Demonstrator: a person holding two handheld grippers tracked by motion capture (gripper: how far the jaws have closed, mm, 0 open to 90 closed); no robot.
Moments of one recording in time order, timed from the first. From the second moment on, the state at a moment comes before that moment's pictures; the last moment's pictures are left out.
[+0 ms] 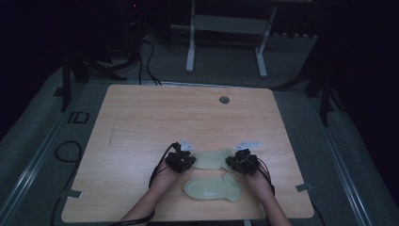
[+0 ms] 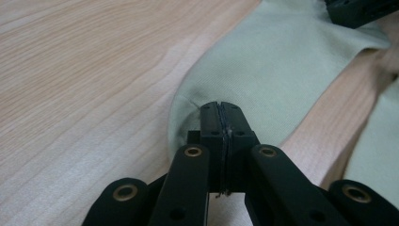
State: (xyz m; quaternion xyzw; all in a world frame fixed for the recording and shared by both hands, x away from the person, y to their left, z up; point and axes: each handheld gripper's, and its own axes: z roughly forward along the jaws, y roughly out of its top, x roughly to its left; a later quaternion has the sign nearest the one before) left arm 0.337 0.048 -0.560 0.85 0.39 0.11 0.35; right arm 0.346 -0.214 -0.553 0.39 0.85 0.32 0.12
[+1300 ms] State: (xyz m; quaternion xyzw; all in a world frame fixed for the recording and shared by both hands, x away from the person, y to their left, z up) left arm 0.275 0.080 -0.530 0.84 0.39 0.08 0.38; right arm 0.302 -0.246 -0.516 0.36 0.85 0.36 0.11
